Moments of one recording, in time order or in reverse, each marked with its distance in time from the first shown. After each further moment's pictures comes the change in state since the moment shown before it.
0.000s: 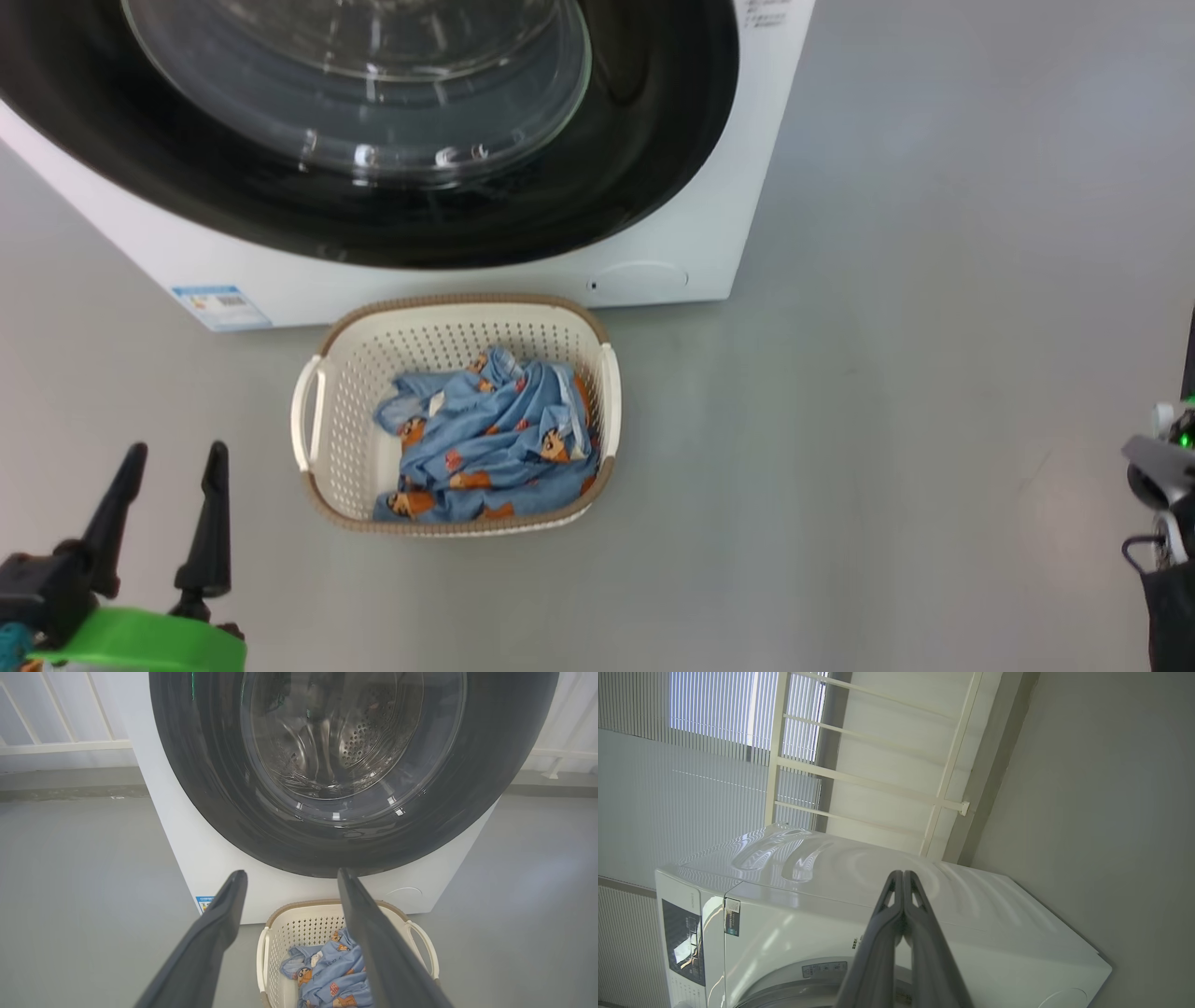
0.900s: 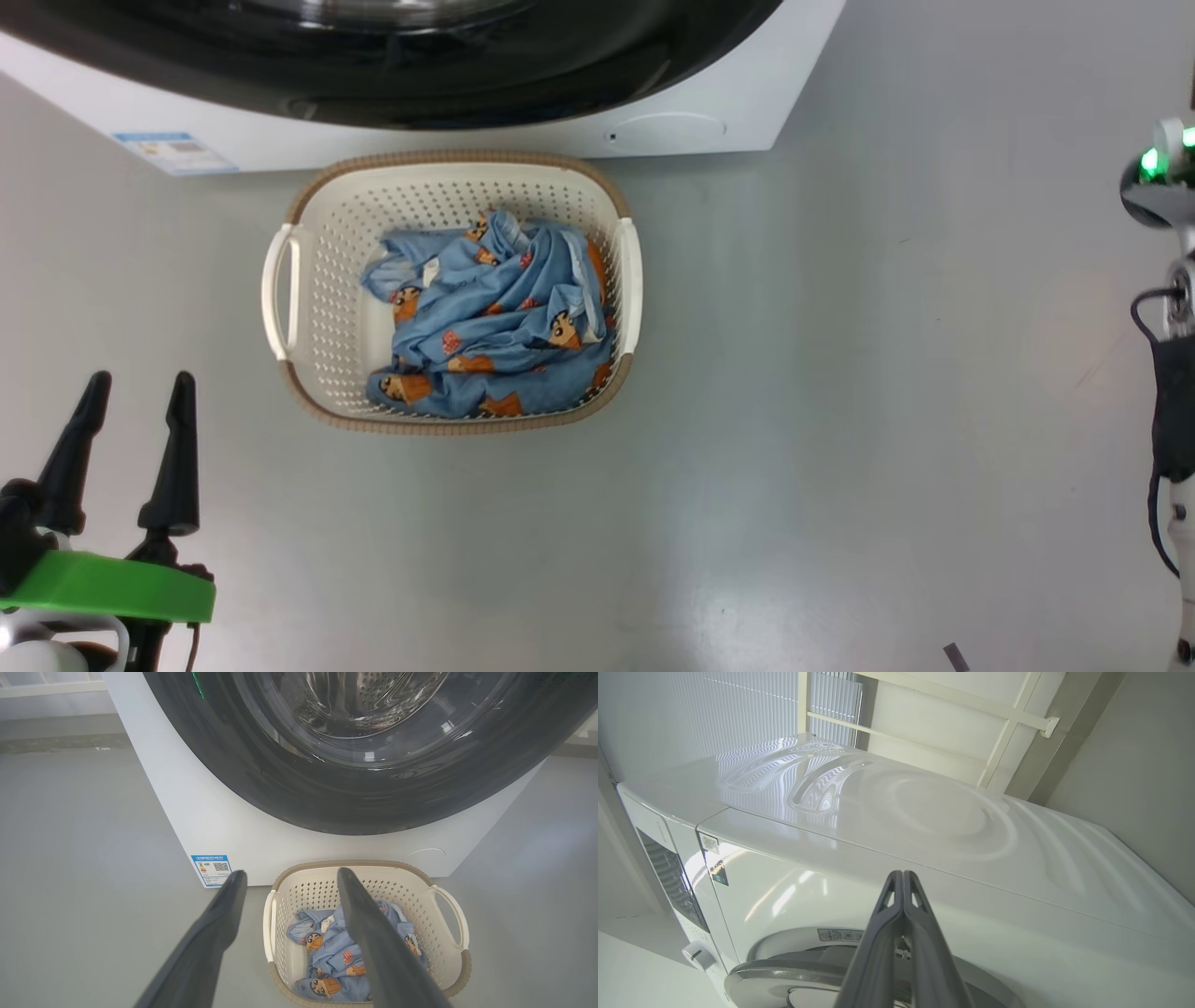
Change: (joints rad) left arm -0.104 0.067 -0.026 -0.015 -0.088 0.000 0.000; right arm -0.413 -0.026 0.122 -0.053 -0.005 0.000 0.147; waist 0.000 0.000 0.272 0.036
